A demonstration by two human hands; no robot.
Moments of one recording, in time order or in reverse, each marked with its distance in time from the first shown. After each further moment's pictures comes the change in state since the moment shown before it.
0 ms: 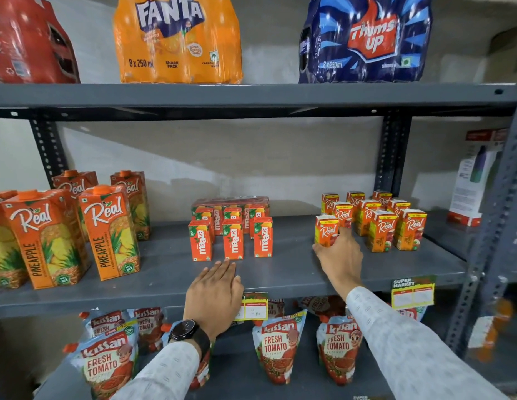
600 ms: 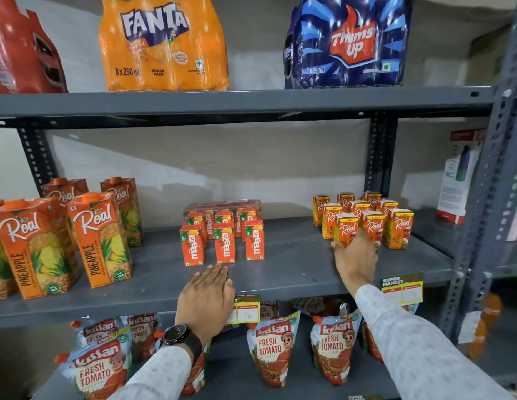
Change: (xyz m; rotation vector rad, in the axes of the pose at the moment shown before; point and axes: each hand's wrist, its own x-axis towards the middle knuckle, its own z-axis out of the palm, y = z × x) left_hand 0.000 0.003 -0.003 -0.013 0.014 0.008; right_hand 0.015 0.025 -0.033 -0.002 0.067 0.100
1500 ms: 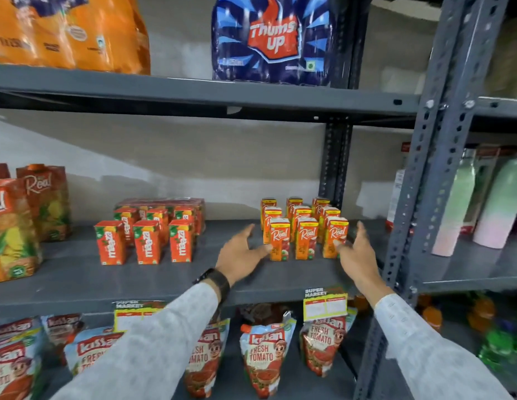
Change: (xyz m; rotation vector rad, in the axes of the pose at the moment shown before) left_hand 0.116 0.218 0.031 -0.777 -0.212 -0.144; right_hand 0.117 0.110 -0.096 0.224 -0.235 0.107
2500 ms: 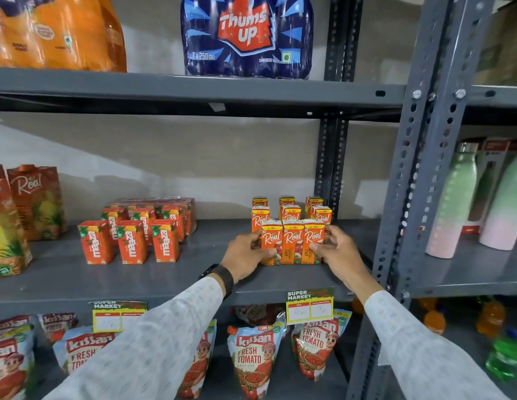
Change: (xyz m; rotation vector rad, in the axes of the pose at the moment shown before) left_hand 0.024 0.015 0.048 -0.237 -0.102 0.000; right_hand 0.028 0.021 -0.001 0.287 -0.355 -0.117
